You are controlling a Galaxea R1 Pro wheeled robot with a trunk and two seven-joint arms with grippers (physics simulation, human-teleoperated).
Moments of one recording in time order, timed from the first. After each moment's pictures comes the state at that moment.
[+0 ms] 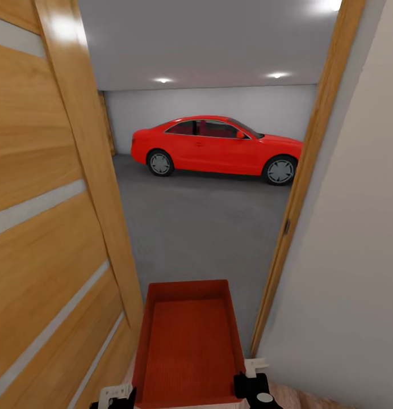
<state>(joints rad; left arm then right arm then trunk) -0.22 -0.02 0.19 -0.44 -0.05 -0.31 -0.10 -0.47 0.12 0.11 -0.20 0.00 -0.13 -0.16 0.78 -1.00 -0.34</state>
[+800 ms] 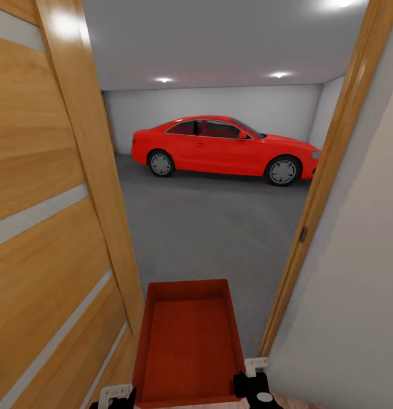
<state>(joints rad) -0.22 -0.02 0.19 -0.44 -0.05 -0.31 -0.10 -0.47 0.12 0.11 -0.20 0.00 -0.13 -0.16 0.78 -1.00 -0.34</state>
